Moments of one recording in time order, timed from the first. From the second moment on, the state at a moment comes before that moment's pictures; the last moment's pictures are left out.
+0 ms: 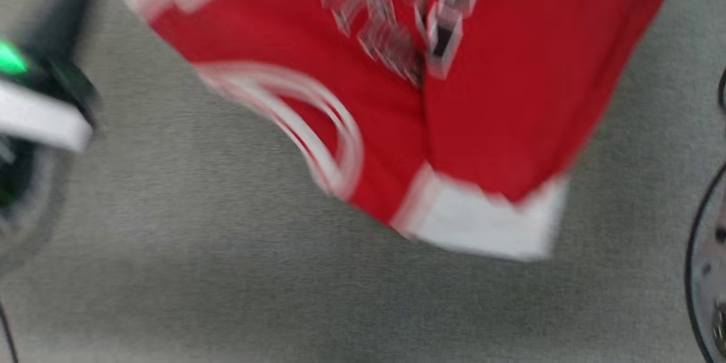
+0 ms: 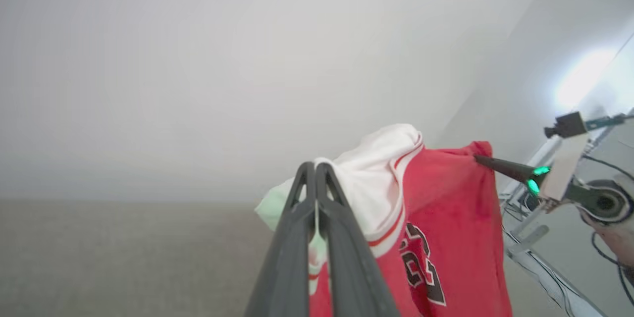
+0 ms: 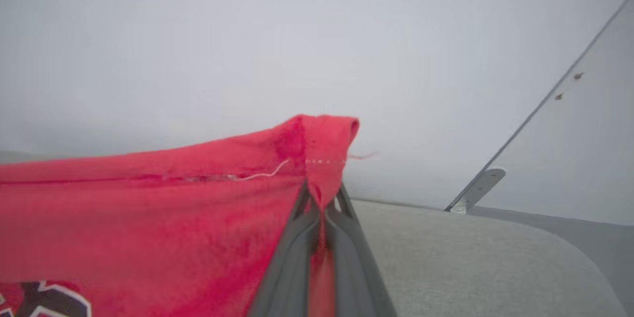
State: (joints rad) left arm -0.79 0.86 -0.59 0.05 -1.35 -0.13 -0.26; right arm -1.13 -0.17 -0.11 0.39 0.09 0.13 0.59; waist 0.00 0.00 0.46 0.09
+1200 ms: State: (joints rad) left arm -0.63 0.75 -0.63 0.18 -1.46 -0.13 -0.26; right arm -0.79 -0.12 -0.15 0.39 0.00 0.13 0.25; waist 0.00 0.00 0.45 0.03
